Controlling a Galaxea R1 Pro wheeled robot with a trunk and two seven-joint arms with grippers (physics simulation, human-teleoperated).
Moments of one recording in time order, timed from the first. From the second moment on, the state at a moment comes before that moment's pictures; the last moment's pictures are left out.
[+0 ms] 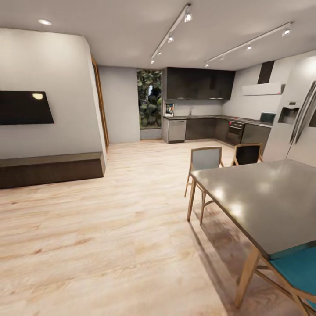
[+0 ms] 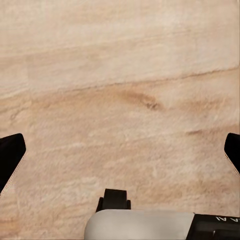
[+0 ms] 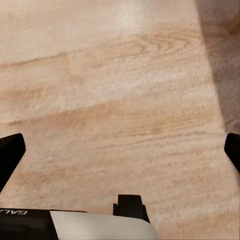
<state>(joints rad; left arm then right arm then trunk) 0.05 0.00 0.10 -0.63 0.00 0.00 0.00 -0.08 0.00 0.01 -0.40 0.04 -0.07 0.00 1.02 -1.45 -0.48</state>
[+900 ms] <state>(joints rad) 0.05 0.00 0.10 -0.62 0.00 0.00 0.00 -0.08 0.00 0.01 -0.40 0.04 -0.07 0.00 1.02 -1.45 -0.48</state>
